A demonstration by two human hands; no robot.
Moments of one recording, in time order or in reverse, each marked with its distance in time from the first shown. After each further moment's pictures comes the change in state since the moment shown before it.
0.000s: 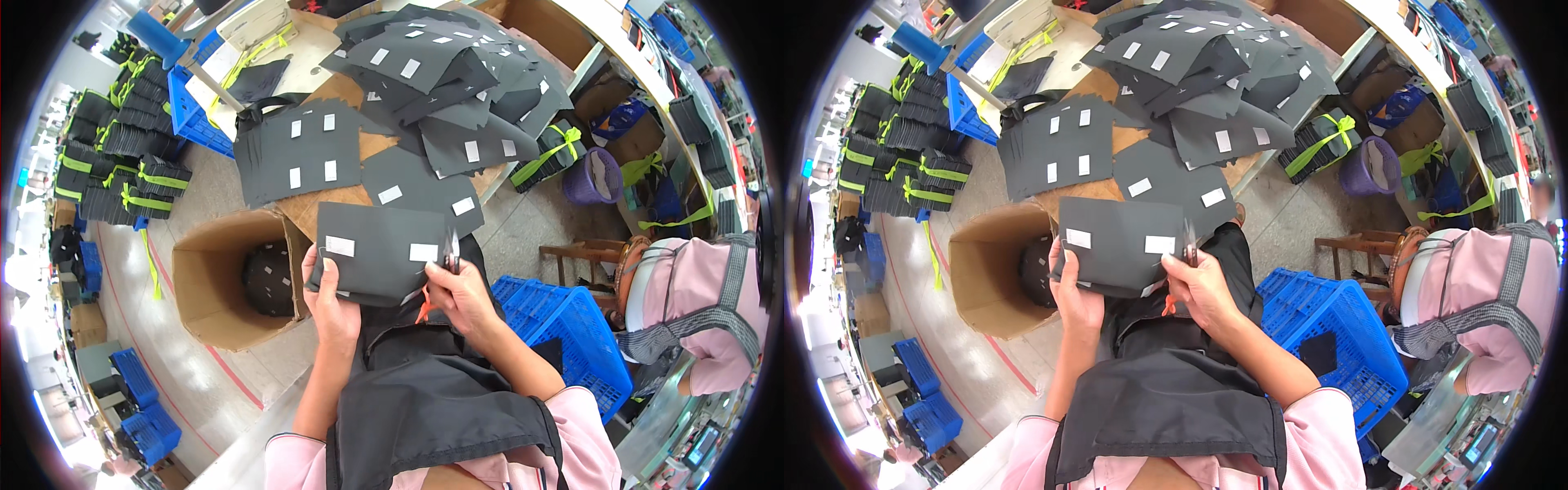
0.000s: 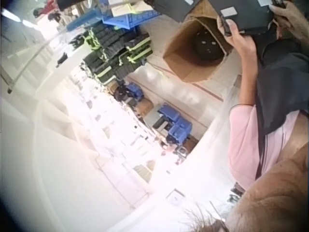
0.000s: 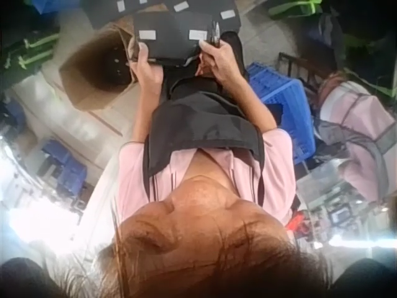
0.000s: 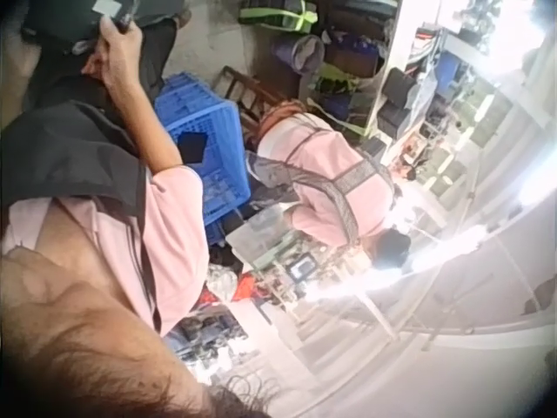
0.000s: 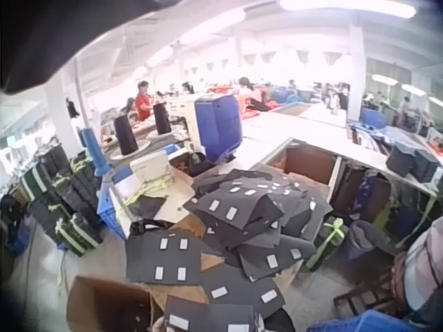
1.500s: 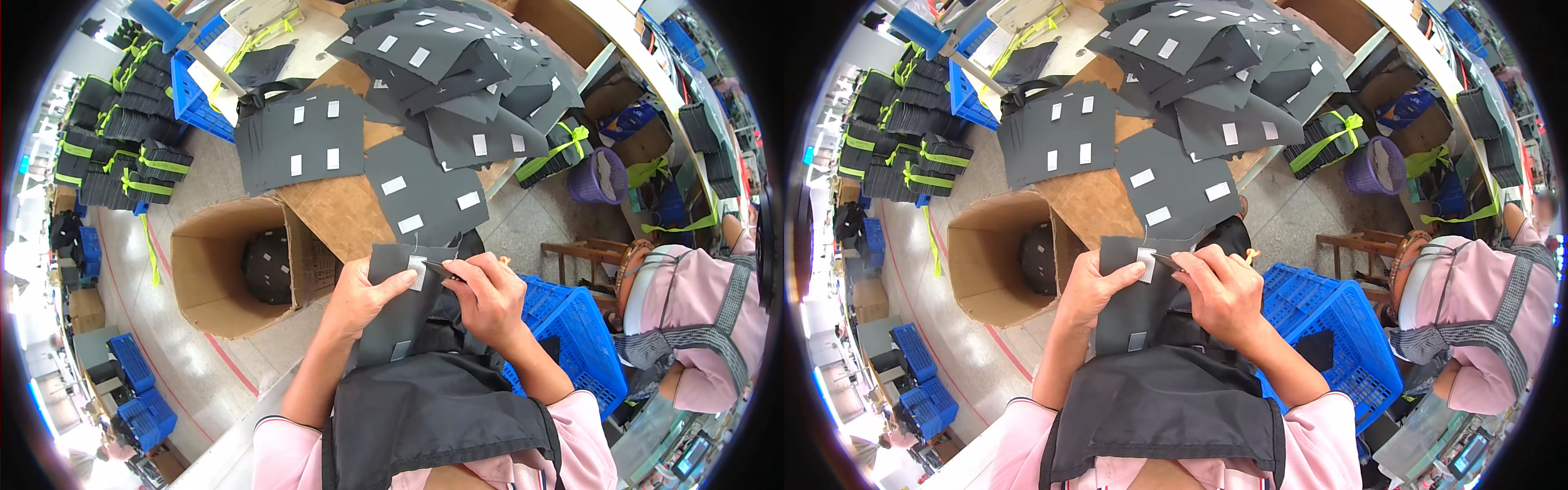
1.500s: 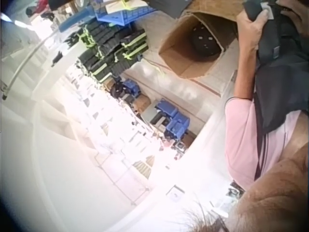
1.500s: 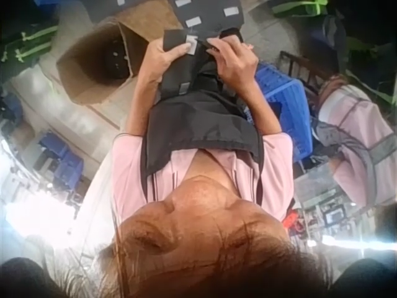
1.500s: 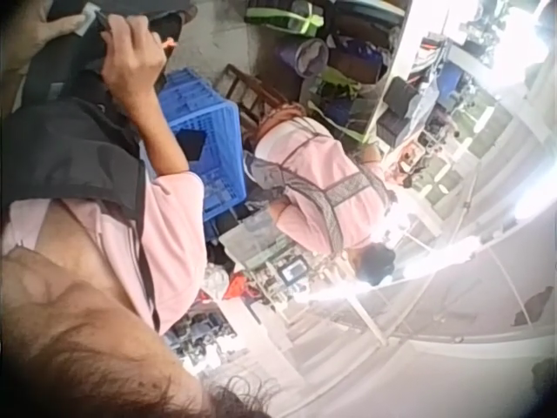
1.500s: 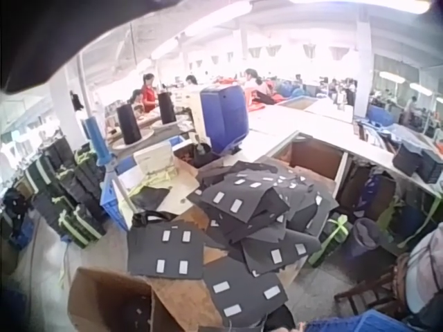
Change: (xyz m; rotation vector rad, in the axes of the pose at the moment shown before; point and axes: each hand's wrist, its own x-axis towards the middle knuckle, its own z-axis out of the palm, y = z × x) left_hand -0.007 0.028 0.049 0.610 -0.437 -0.497; right_hand -0.026 -0.041 0.012 -1.533 0.101 -1.111
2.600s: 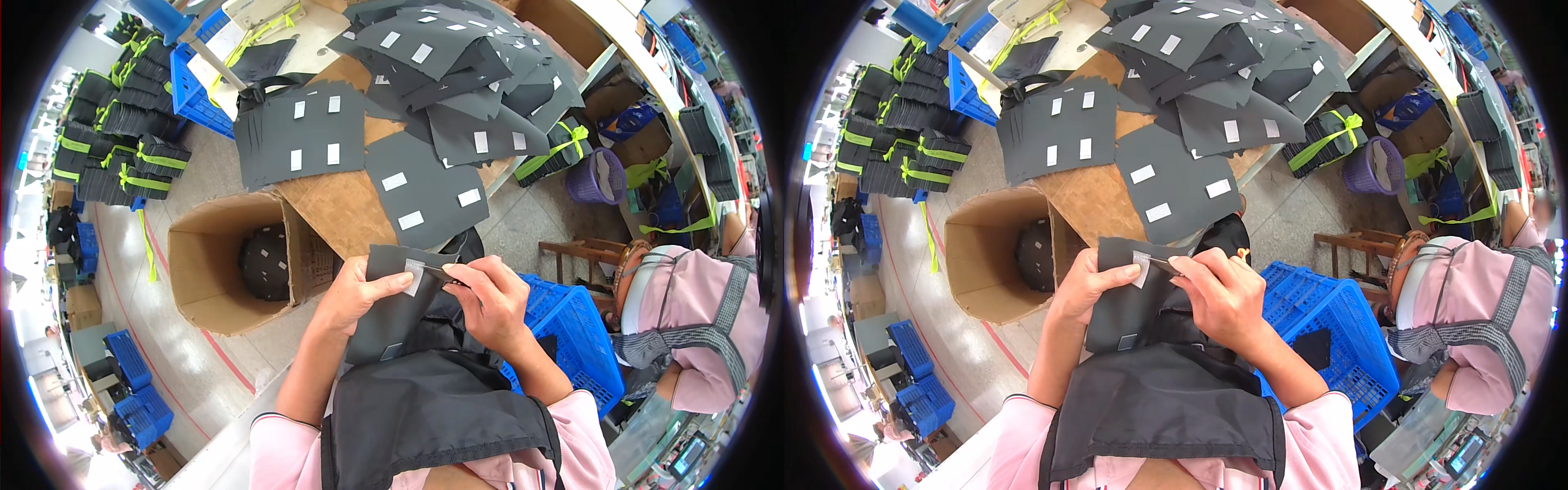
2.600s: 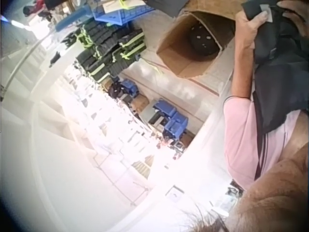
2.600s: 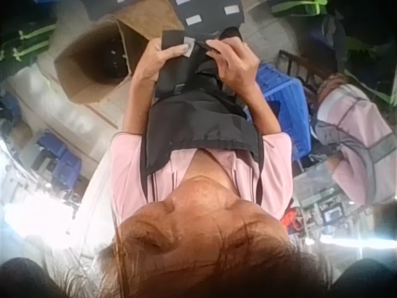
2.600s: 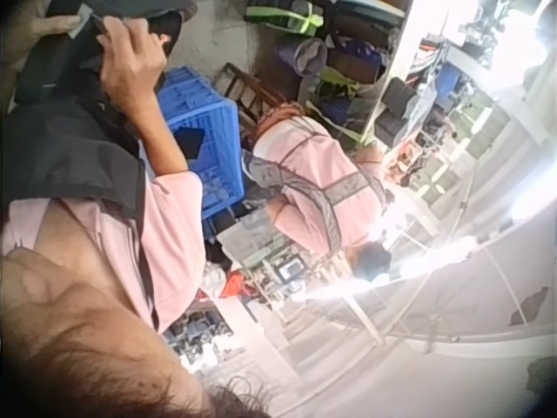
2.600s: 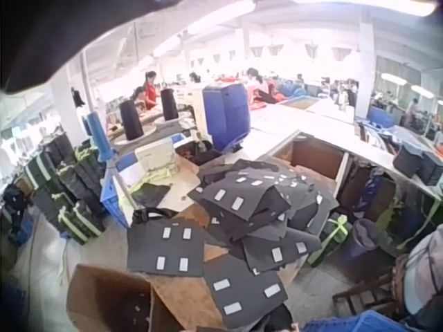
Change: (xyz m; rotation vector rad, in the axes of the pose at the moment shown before) left_hand -0.002 0.004 -0.009 -0.065 -0.067 -0.141; right_hand -0.002 -0.007 -0.006 0.064 -0.021 0.007
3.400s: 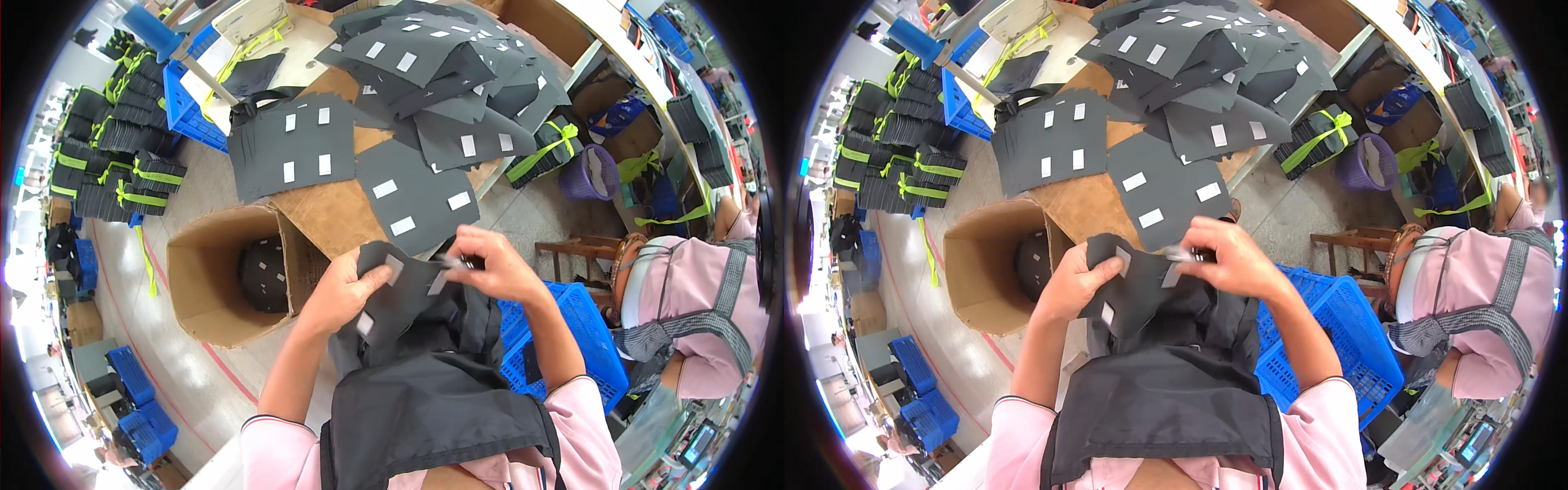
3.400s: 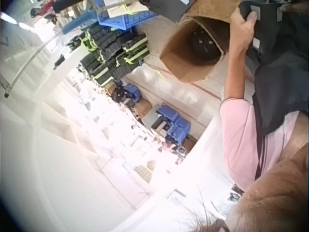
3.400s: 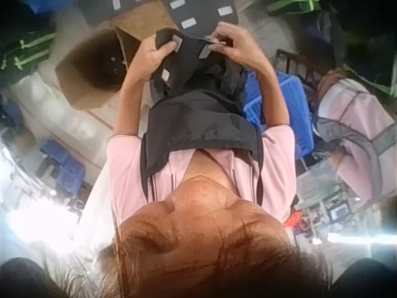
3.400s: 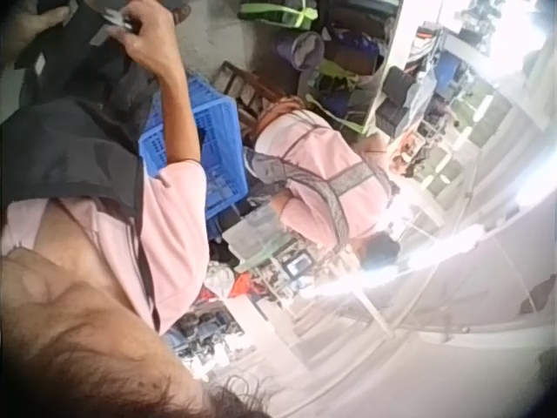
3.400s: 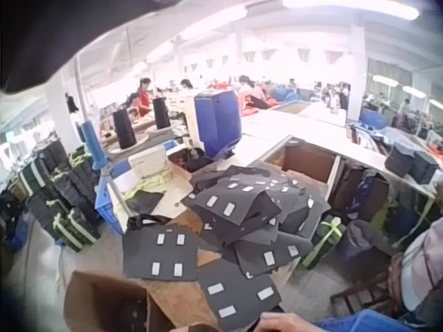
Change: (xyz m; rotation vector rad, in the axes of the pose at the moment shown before) left_hand 0.004 0.011 -0.010 0.255 -0.080 0.085; right_hand 0.031 0.045 -0.013 0.372 -0.467 0.150
